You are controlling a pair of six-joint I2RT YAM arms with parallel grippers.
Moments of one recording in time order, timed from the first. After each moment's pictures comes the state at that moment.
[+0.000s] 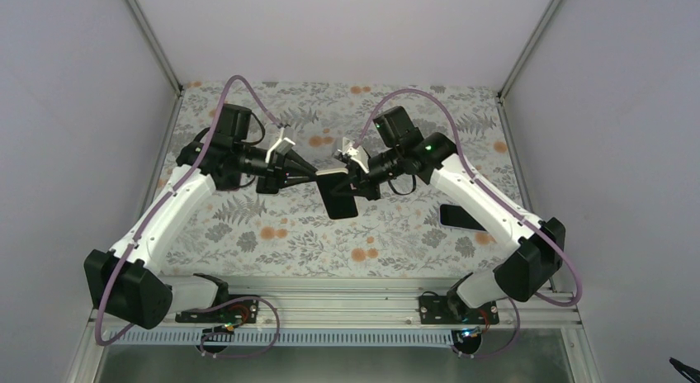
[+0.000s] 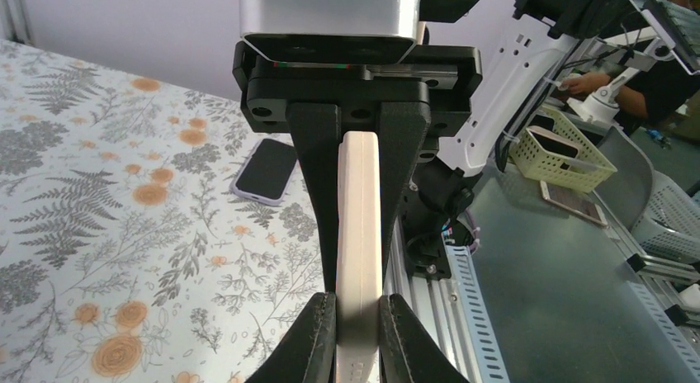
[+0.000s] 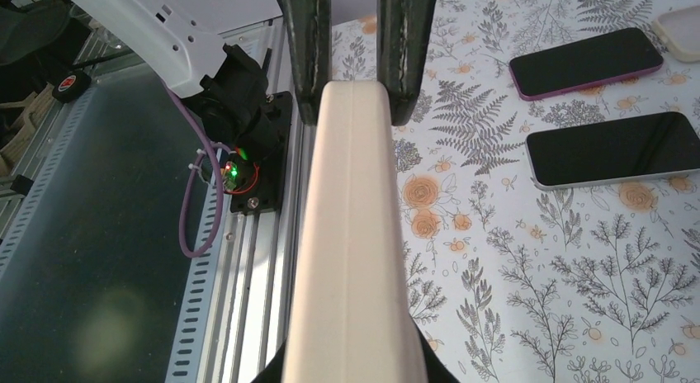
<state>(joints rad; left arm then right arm) -0.32 1.27 1.19 -0.70 1.23 0.44 0.67 1.47 1.42 -0.86 -0.85 -0.46</state>
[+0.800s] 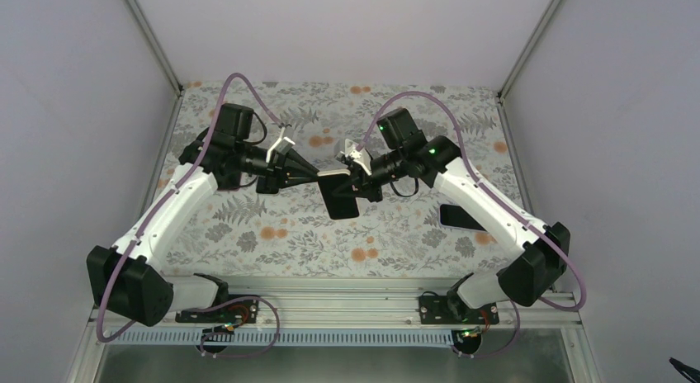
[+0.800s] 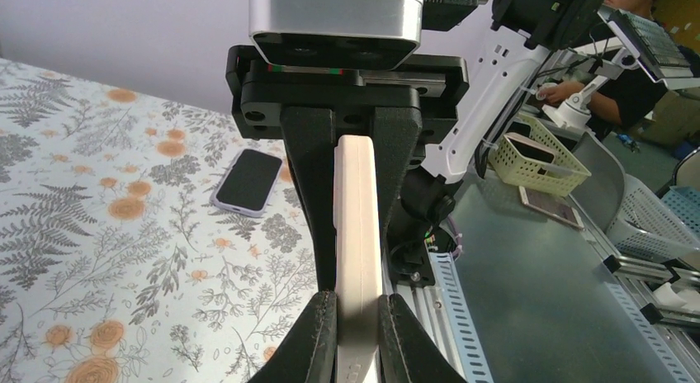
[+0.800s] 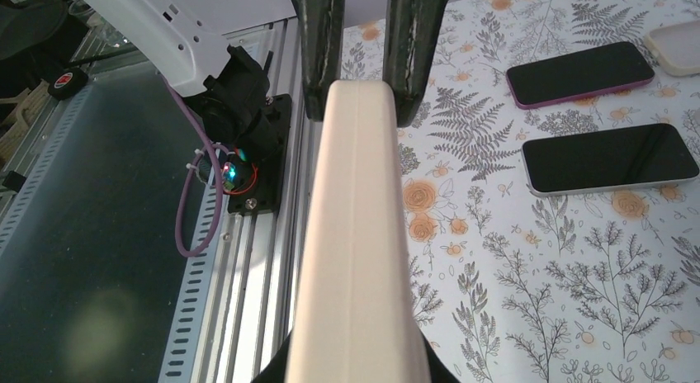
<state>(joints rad) -0.32 1.28 1.19 -0.69 1.29 0.44 0.67 1.44 1.38 -0.84 -0.85 -0.47</state>
